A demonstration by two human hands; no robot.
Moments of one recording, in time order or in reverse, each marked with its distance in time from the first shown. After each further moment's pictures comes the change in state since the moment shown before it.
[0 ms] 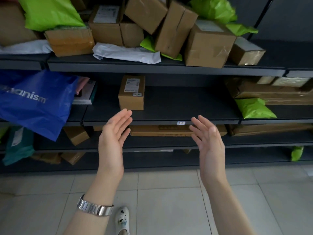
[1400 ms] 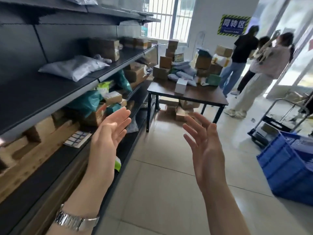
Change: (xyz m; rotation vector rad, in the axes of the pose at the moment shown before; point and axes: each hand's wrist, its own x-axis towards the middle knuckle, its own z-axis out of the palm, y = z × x) left_hand -0.266 -0.227 0.915 -0.031 -1.326 -0.241; right_hand 0.100 -0.210 -0.808 0.030 1.182 -0.357
